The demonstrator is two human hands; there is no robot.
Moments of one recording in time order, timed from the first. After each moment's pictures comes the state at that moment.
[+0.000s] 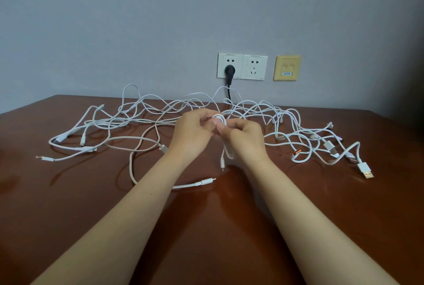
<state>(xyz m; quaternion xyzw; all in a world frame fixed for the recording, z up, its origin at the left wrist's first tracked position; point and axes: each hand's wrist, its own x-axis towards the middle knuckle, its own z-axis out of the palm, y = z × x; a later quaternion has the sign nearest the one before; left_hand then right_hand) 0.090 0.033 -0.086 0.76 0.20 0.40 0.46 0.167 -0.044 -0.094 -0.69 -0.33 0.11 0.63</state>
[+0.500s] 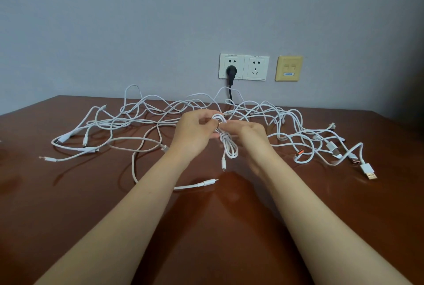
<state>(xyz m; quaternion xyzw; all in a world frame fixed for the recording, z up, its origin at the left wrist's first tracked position) 0.090 0.033 -0.084 0.71 0.21 0.38 0.55 0.167 -0.055 -0.083 -0.60 -0.31 0.26 0.69</state>
